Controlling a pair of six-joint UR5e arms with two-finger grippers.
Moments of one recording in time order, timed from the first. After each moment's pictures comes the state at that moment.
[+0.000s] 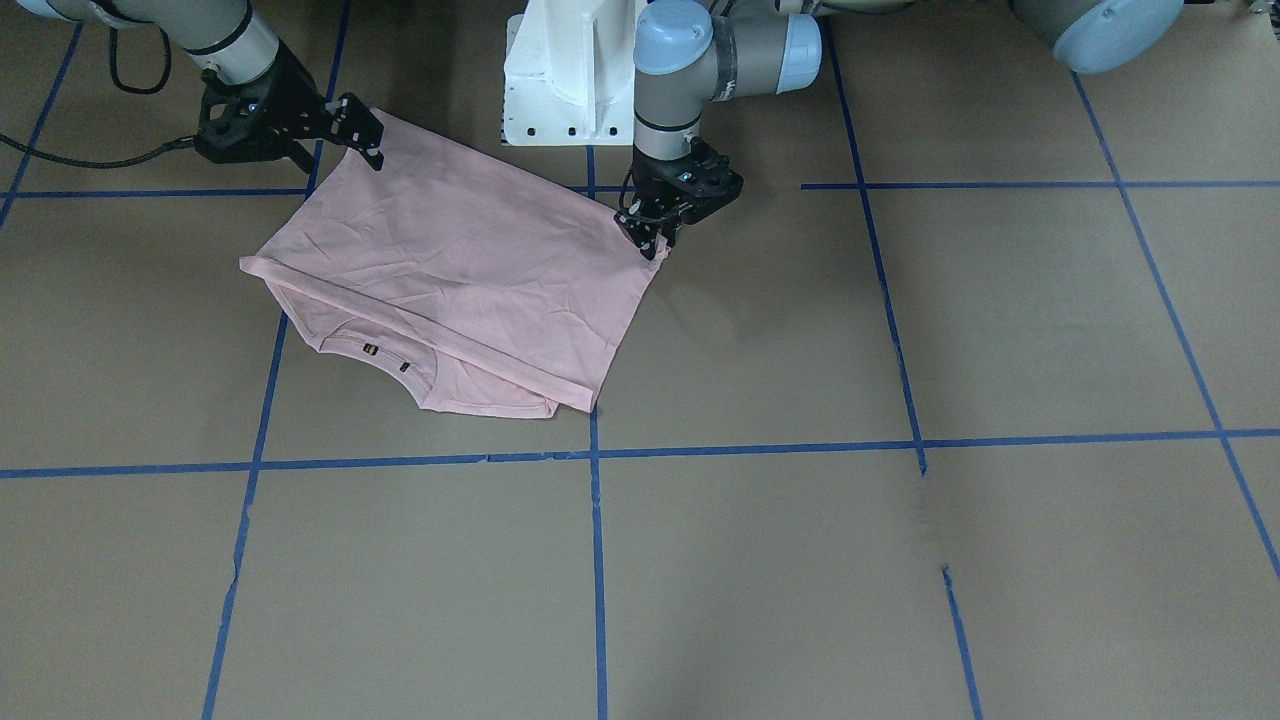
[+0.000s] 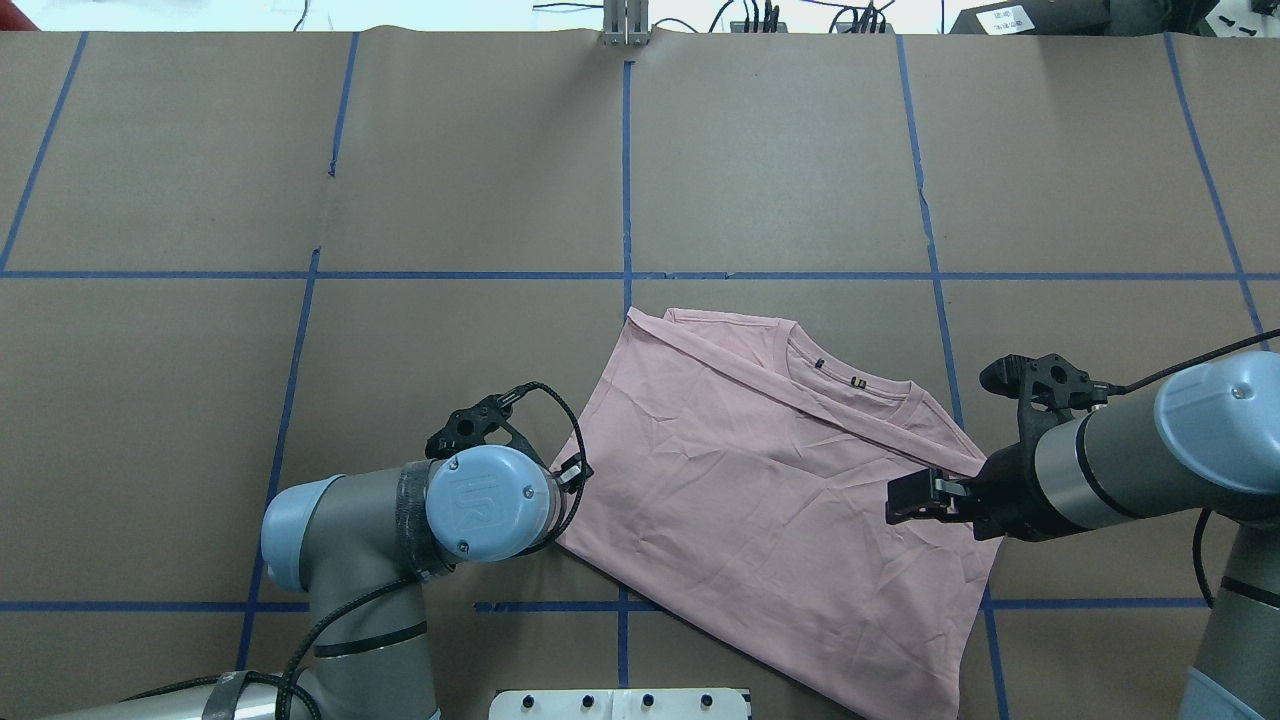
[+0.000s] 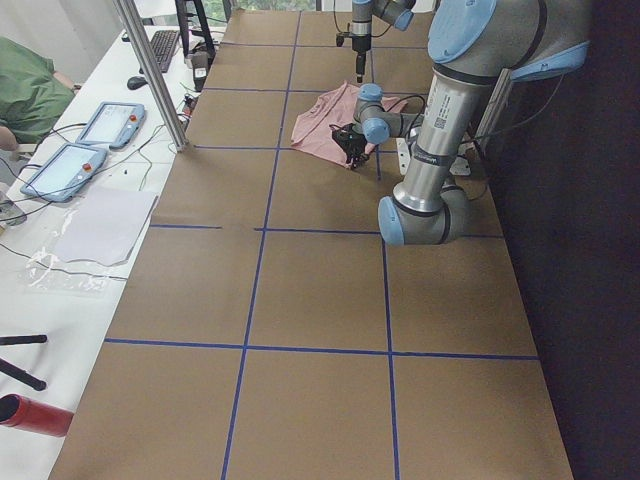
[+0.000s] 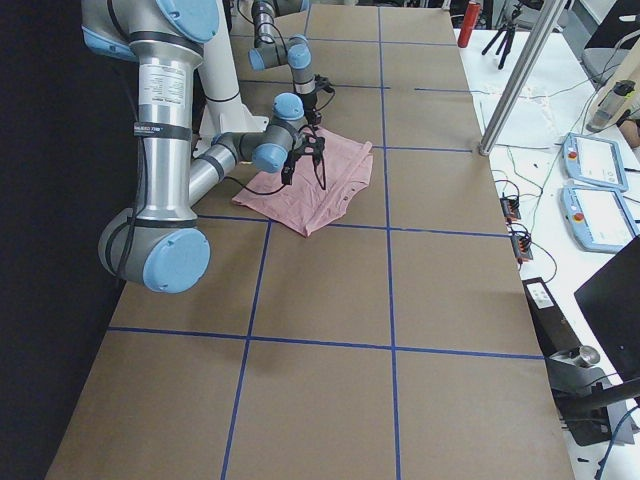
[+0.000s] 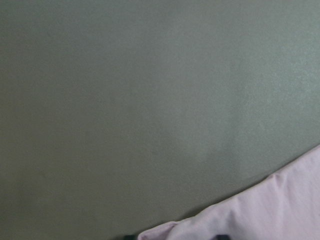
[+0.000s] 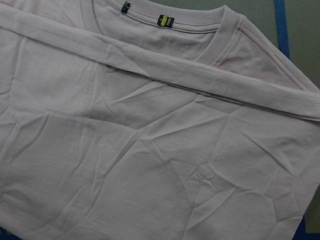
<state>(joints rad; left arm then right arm) -0.27 -2.15 -1.74 -1.63 -1.60 -2.03 0.49 -1.64 2.20 -1.21 2.02 1.43</state>
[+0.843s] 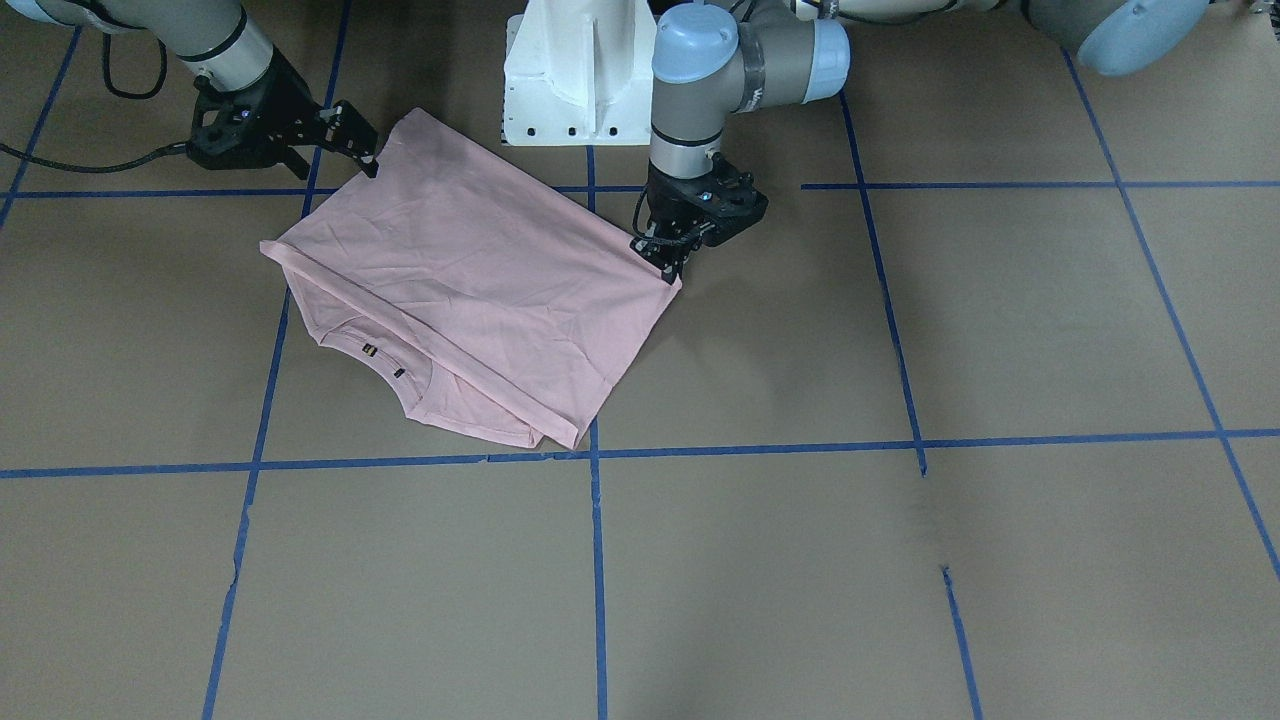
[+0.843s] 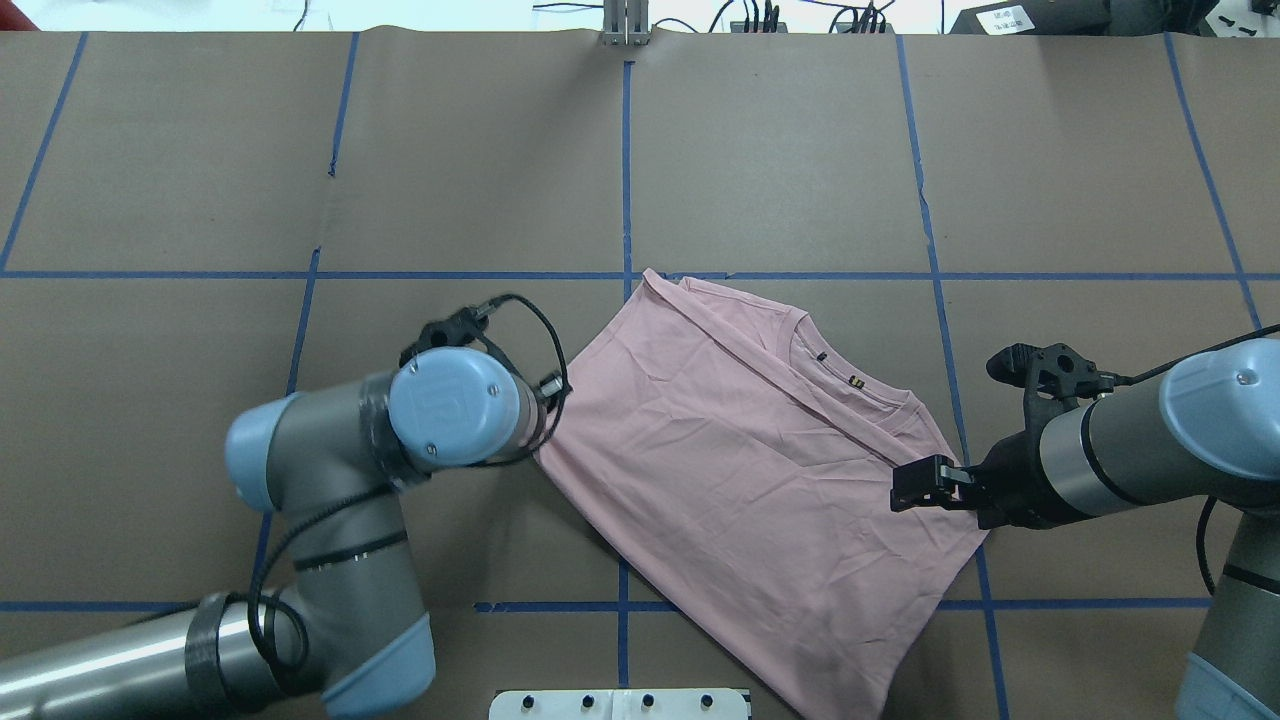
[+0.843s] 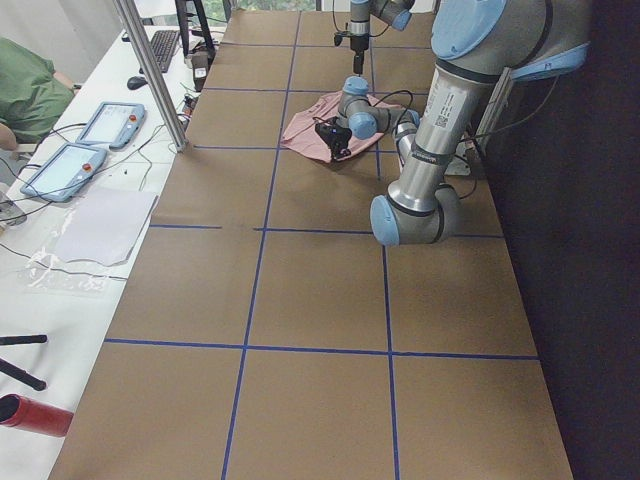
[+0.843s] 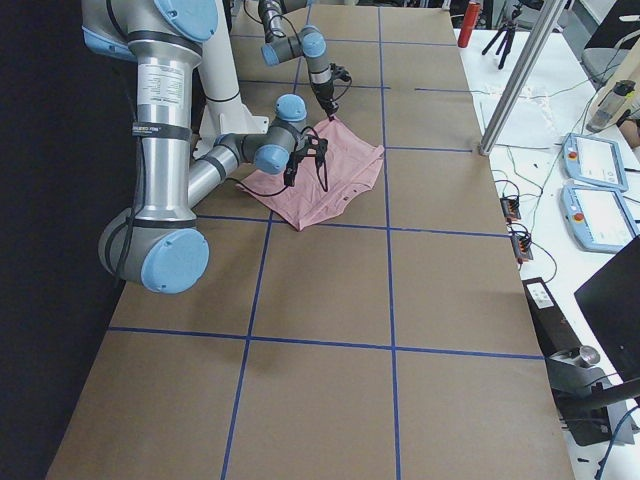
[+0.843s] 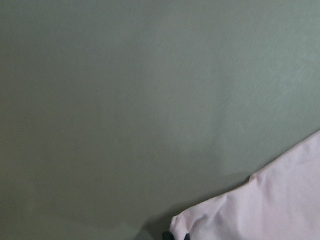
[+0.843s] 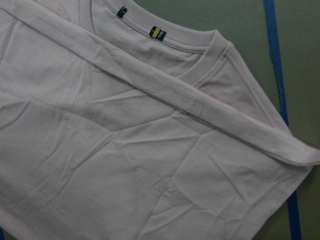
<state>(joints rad) -0.41 -2.17 -1.75 -1.63 -1.60 -1.96 0.52 -1.64 2.19 -1.21 2.03 1.43</state>
